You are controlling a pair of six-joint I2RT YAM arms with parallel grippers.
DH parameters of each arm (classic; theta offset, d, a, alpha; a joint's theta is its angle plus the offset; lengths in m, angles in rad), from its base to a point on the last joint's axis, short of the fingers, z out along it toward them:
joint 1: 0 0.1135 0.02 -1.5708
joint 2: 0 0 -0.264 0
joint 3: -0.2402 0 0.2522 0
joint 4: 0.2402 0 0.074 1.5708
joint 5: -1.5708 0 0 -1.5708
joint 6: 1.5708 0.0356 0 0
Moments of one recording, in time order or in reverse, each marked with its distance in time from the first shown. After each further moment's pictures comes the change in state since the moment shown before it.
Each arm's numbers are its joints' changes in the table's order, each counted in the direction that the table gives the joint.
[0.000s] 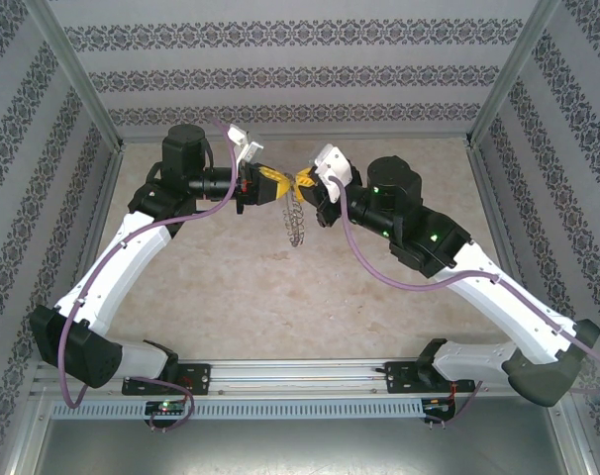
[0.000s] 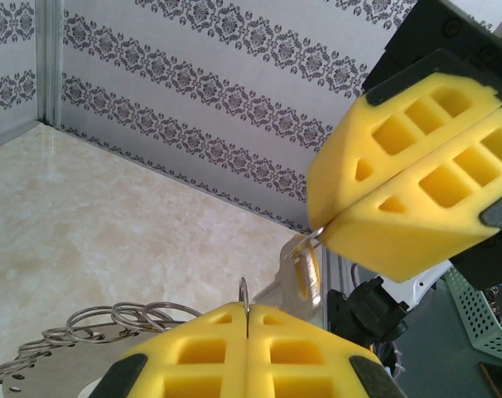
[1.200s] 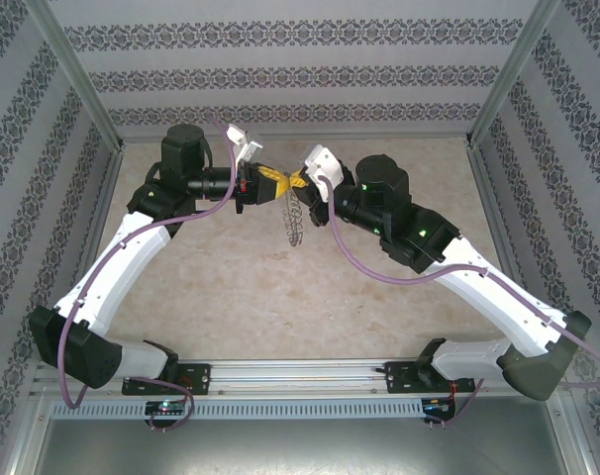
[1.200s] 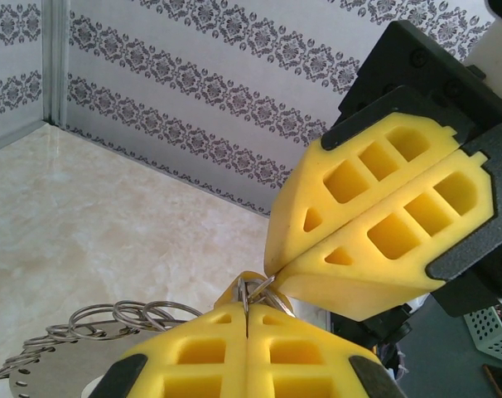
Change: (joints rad) left arm 0.001 -0.004 0.000 0.001 0.008 0.000; right arm 0.000 0.043 -0.004 -0.006 -0.010 -0.012
